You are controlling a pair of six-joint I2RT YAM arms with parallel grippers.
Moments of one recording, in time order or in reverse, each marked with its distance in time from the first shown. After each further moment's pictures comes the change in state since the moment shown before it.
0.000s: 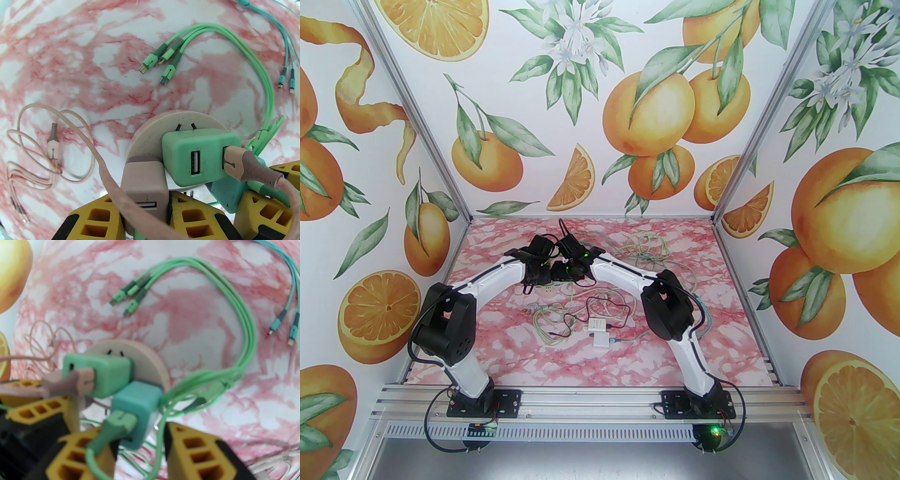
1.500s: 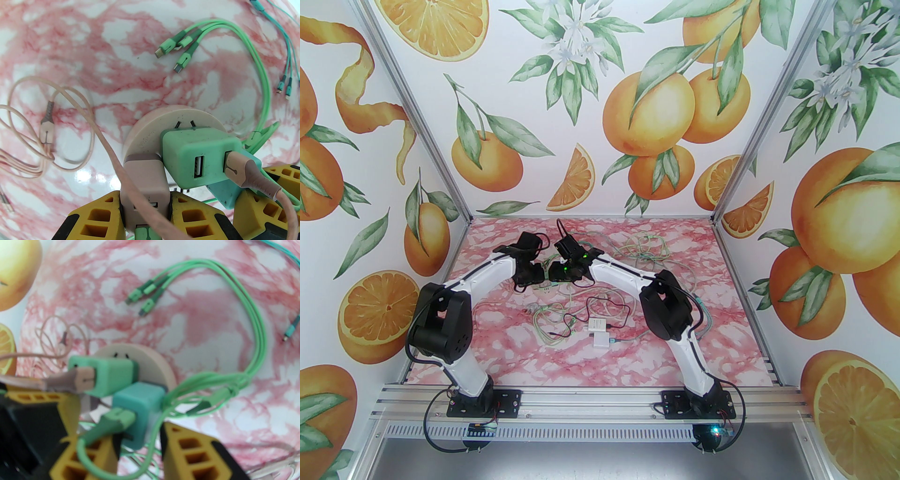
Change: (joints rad) left arm 0.131 -0.006 0.009 -0.055 0.219 -0.046; right arm 0.006 0.012 -0.003 0.048 -0.041 -0.003
